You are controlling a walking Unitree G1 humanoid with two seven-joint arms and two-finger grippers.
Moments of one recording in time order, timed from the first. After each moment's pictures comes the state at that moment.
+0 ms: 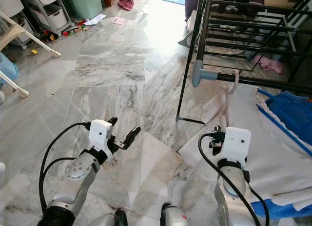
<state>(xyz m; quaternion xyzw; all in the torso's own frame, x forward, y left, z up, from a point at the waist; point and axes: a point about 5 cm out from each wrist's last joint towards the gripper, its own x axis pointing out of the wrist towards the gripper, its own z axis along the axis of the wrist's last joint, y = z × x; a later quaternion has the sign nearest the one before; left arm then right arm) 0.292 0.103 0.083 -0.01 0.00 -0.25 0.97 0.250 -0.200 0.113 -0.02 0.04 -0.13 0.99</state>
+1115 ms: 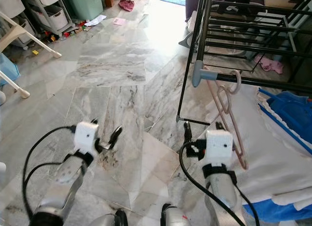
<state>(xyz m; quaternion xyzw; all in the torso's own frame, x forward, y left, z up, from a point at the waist) 0.285 0.146 0.070 0.06 0.03 -0.14 0.99 0.233 -0.160 0.124 -0.02 -0.03 0.01 1.00</state>
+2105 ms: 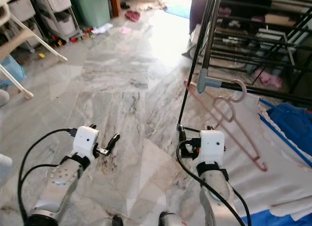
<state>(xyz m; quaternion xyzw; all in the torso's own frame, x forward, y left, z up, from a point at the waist) 0.282 0.143 0.066 0.09 0.06 -0.16 0.98 0.247 -0.159 0.102 0.00 0.02 0.01 1.00</state>
